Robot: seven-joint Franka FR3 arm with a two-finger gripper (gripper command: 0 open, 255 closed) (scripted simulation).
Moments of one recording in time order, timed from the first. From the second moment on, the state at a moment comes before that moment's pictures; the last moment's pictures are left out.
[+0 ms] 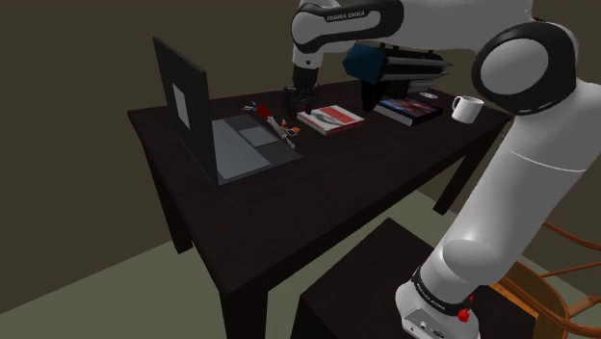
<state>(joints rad) 0.02 0.06 -0.03 -1.76 0.04 1.83 -0.09</state>
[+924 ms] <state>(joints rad) 0.02 0.54 -0.01 -1.19 0.05 1.73 -0.14</state>
